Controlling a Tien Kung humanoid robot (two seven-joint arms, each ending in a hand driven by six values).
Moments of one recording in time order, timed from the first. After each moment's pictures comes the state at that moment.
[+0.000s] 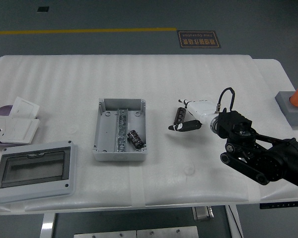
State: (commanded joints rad) left arm -0.06 0.23 -0.43 -0.19 0.65 -0.08 0.30; right arm 0.71 -0.34 0.42 1.10 -1.82 -0.06 -0.35
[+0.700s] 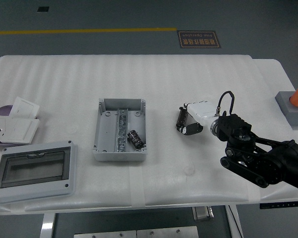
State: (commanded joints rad) left arm -0.07 0.23 -0.41 -0.19 0.63 -0.07 0.28; right arm 0.71 -0.34 0.38 1.07 -1.85 -0.12 -0.34
